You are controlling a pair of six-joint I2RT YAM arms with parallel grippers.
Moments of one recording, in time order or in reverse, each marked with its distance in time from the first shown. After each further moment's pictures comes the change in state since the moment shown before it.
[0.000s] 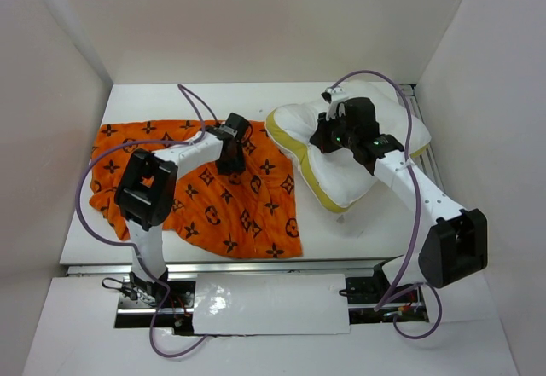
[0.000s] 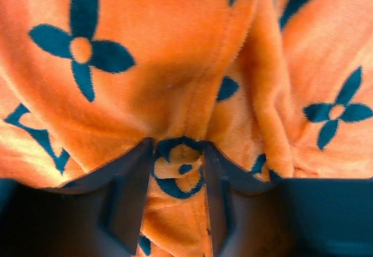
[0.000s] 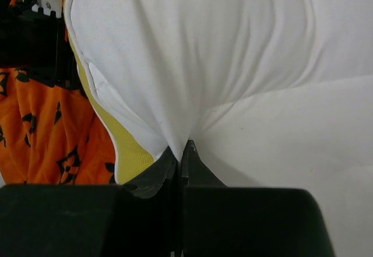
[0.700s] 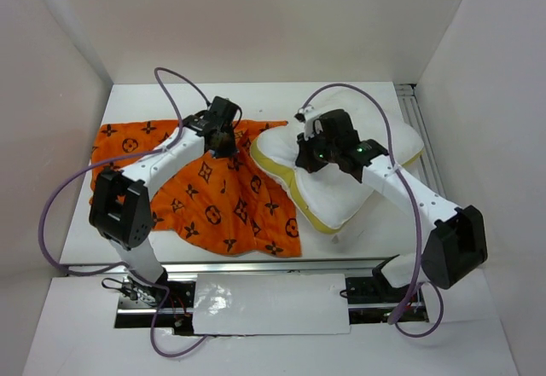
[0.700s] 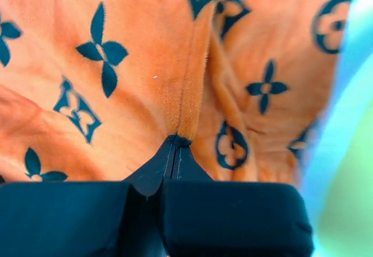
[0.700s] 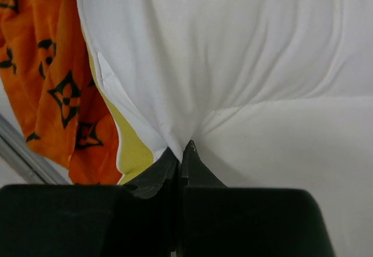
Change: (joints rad) left arm 0.008 -0.203 0.033 -0.051 0.013 0.060; right arm 0.165 0.004 0.000 -0.147 0.031 -0.058
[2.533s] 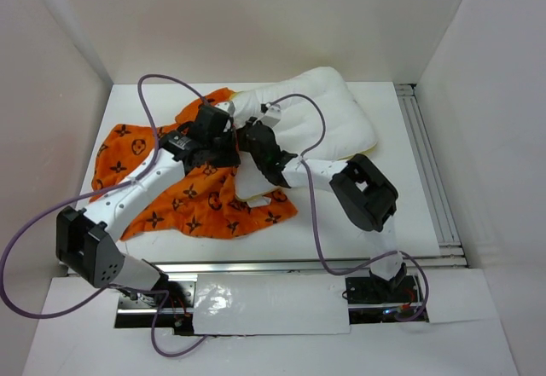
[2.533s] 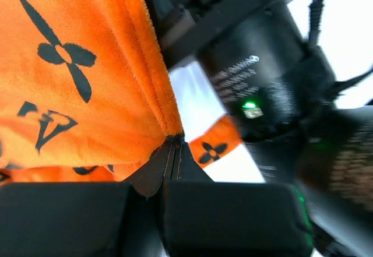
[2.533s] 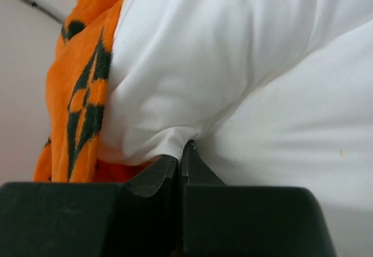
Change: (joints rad) left arm -0.088 -0.303 -0.123 0.002 0.167 0.042; right arm 0.302 0.655 0.206 0.928 0.670 0.678
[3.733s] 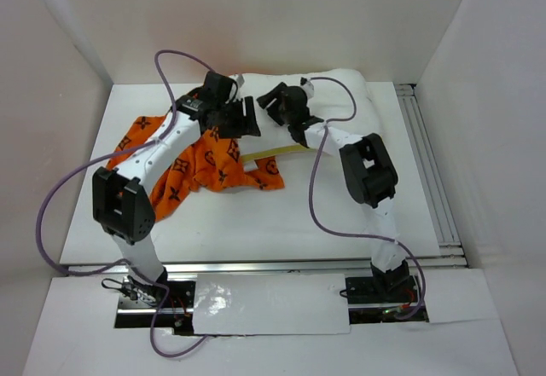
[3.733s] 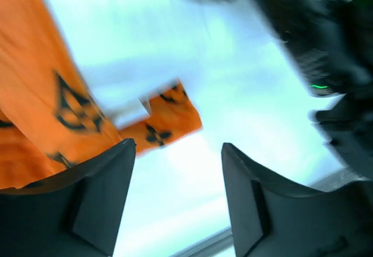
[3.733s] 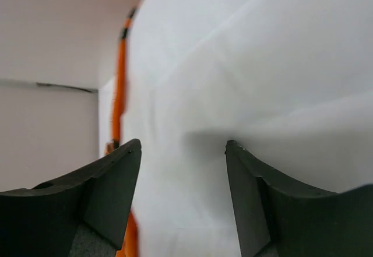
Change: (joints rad) left arm 0.101 0.312 0.356 -0.031 0.180 0.053; right arm -0.293 0.189 0.321 -0.223 -0.283 0.356
